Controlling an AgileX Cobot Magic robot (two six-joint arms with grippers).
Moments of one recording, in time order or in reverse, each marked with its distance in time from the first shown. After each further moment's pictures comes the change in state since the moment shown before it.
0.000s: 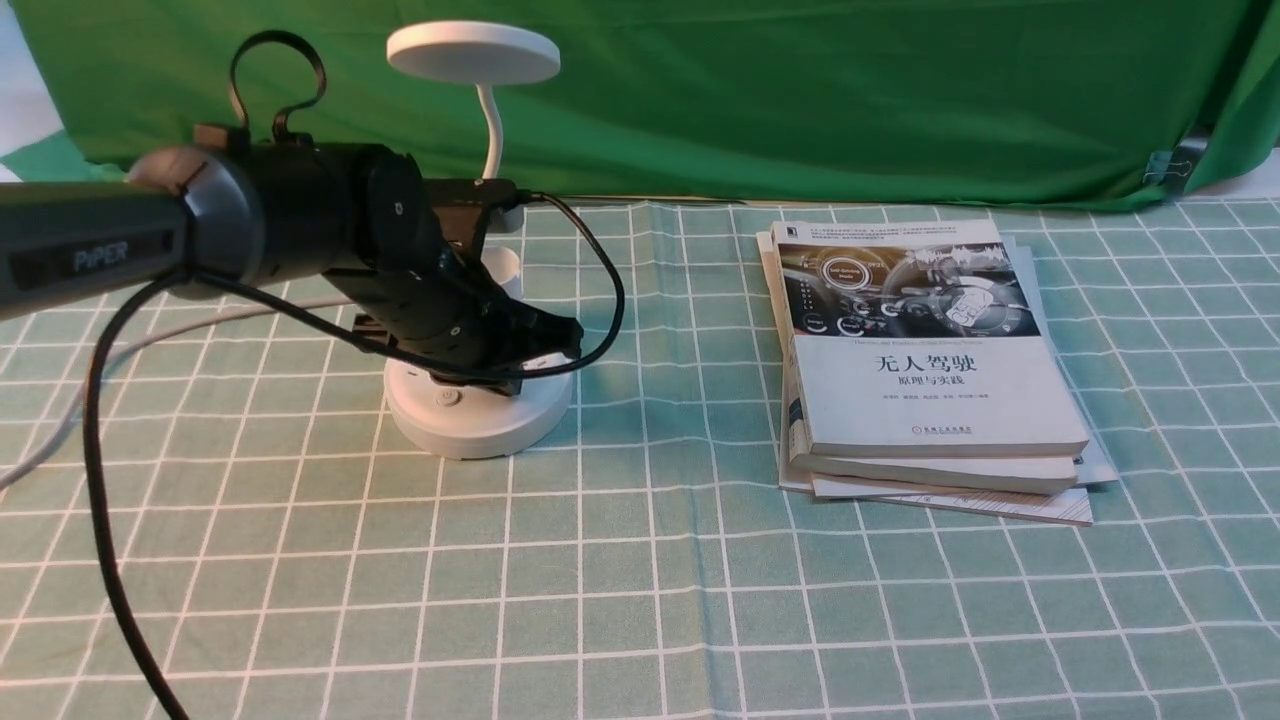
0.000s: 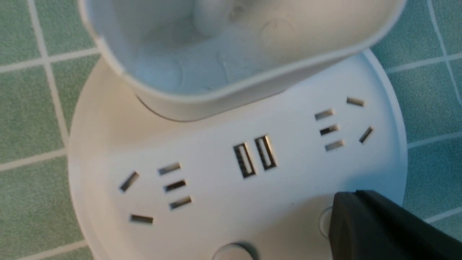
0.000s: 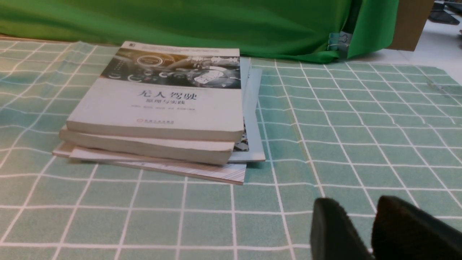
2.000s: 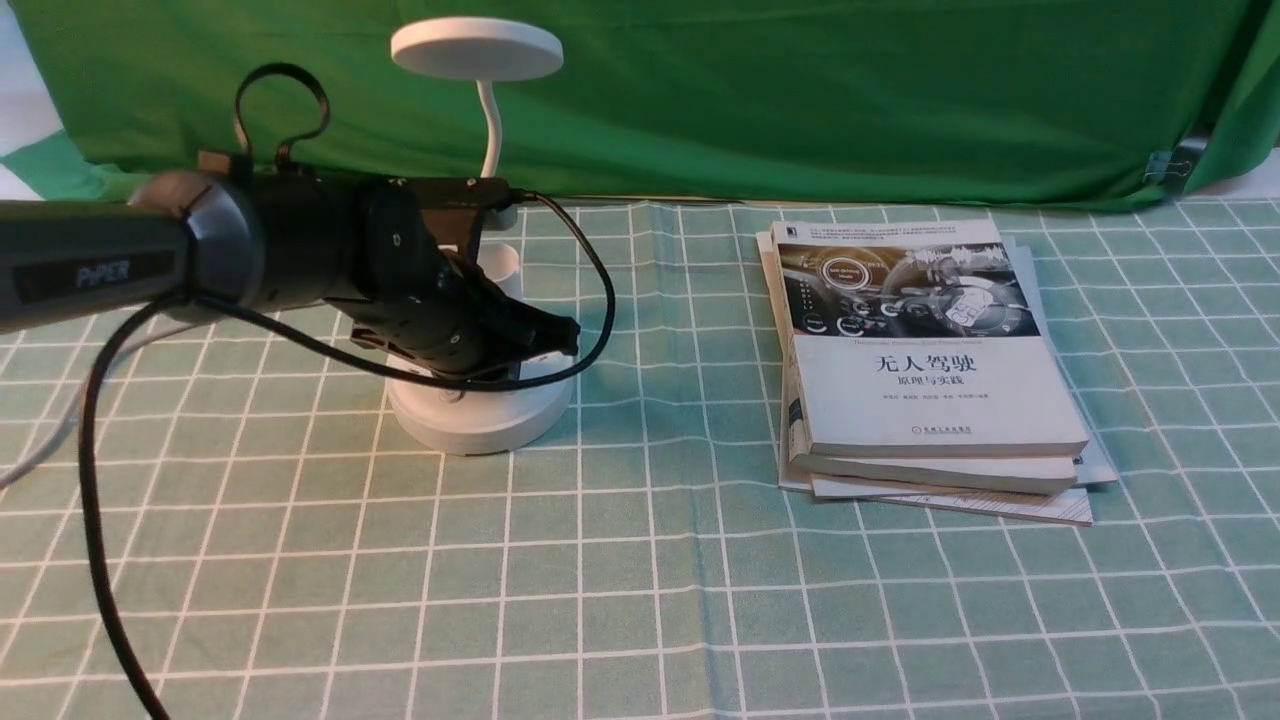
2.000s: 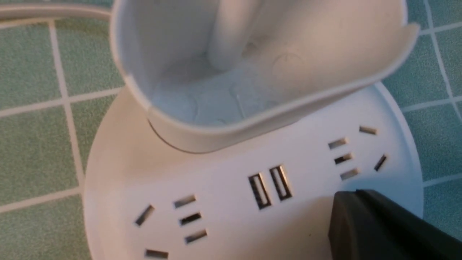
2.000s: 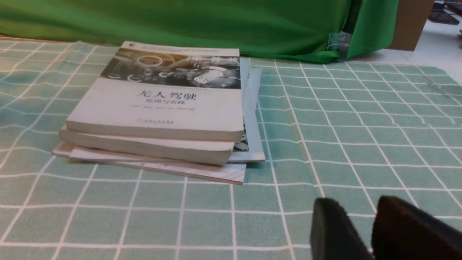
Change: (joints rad) right arm 0.000 0.000 0.000 0.000 0.000 0.000; left arm 0.000 0.000 0.056 0.010 -0.148 -0.006
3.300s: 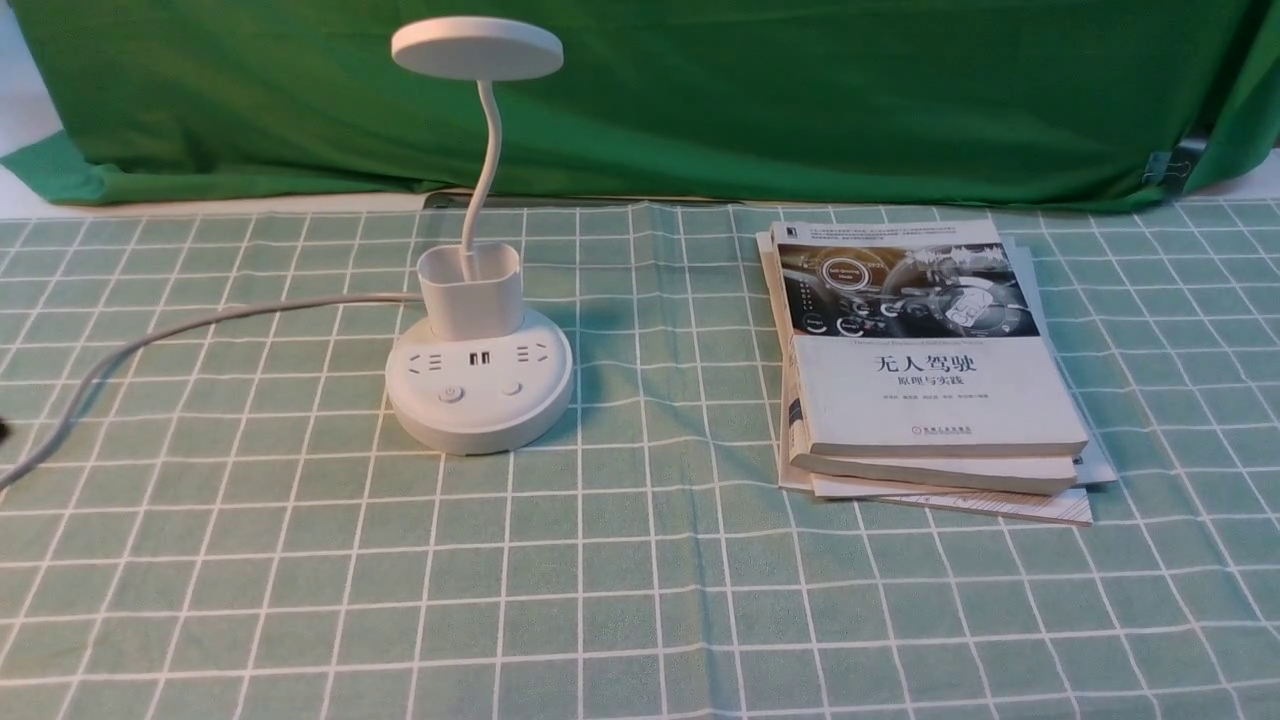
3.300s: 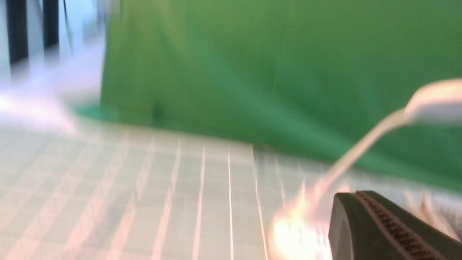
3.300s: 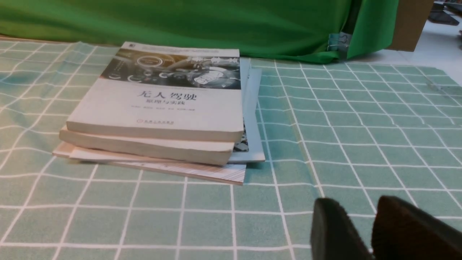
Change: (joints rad) right arm 0.000 0.000 0.000 0.000 -0.001 0.000; left arm 0.318 -1.389 0.845 0.058 -0.189 -0.180
